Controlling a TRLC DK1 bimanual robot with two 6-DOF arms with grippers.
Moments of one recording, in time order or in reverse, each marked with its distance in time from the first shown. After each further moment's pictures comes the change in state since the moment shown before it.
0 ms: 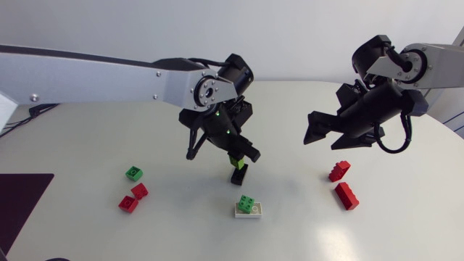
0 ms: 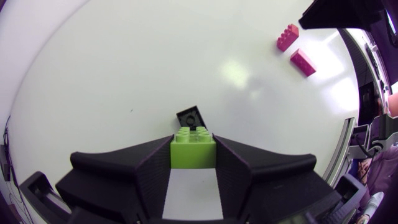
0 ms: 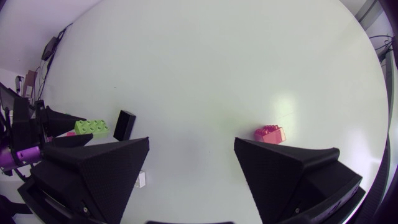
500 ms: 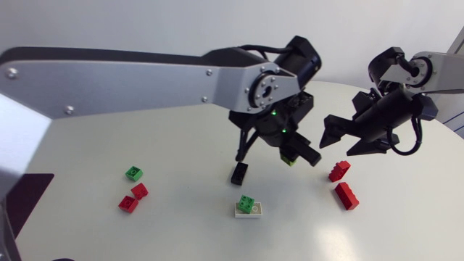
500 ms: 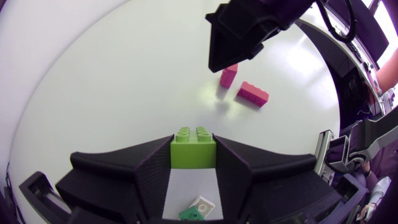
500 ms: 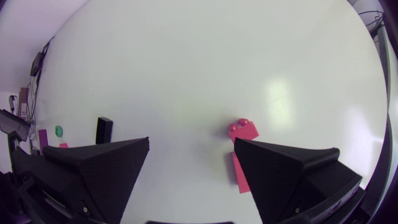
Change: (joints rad) left arm -0.200 0.111 0.249 0.029 -0.002 -0.022; right arm -0.146 0.055 -0.002 -0.017 -0.007 -0.031
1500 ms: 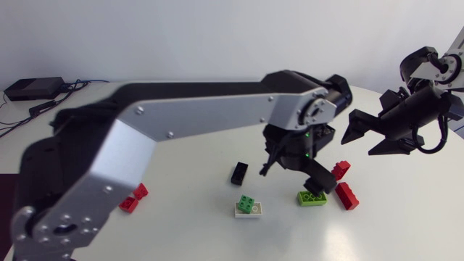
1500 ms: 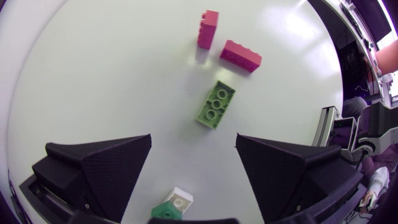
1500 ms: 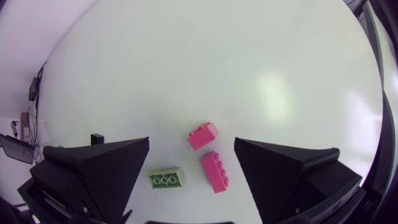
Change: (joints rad) left arm -0.056 0.212 0.248 -0.277 0.015 0.001; right arm -0.150 -0.005 0.026 -0.035 -0.019 -0.023
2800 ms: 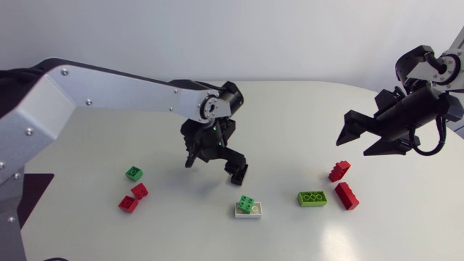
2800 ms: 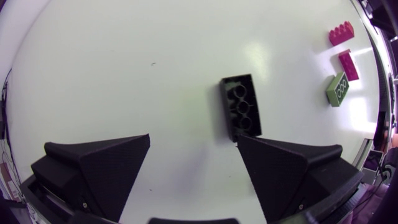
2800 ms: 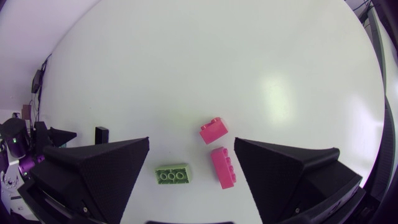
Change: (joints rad) left arm 0.330 -0.188 -0.500 0.185 -0.087 -0.114; right arm 0.040 -0.032 -0.025 0.002 -0.011 0.001
